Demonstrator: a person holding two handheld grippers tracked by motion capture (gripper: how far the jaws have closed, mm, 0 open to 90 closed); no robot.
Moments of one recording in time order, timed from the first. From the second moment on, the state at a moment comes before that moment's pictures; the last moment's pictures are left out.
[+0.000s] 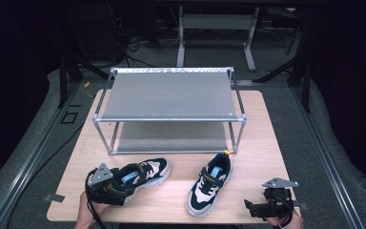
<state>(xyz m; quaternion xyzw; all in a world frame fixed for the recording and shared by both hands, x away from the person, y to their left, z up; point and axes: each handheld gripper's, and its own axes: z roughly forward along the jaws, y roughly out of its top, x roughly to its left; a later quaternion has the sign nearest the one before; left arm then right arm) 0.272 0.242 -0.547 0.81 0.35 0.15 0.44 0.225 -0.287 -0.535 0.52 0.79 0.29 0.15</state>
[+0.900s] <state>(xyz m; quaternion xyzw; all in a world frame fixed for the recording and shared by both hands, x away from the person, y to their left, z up) 0.261 0.232 -0.528 0.79 0.37 0.21 0.44 0.222 -0.299 -0.540 0.54 0.77 0.30 0.16</state>
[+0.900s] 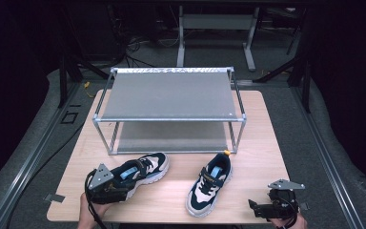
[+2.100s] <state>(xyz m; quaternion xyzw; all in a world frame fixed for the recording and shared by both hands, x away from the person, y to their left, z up) 0.321 0.186 -0.519 0.67 0.51 0.29 0.46 0.228 -0.293 -0.526 0.53 0.78 0.30 0.16</state>
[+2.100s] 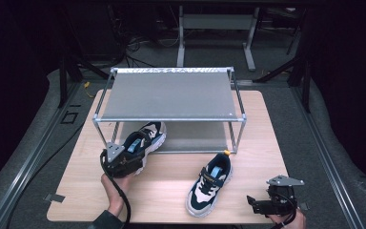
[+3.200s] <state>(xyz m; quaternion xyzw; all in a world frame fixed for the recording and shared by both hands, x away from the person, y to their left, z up) 0.348 0.175 -0.530 0.70 0.49 0.24 0.45 0.220 -0.297 -0.520 0.53 0.77 0.32 0.16</state>
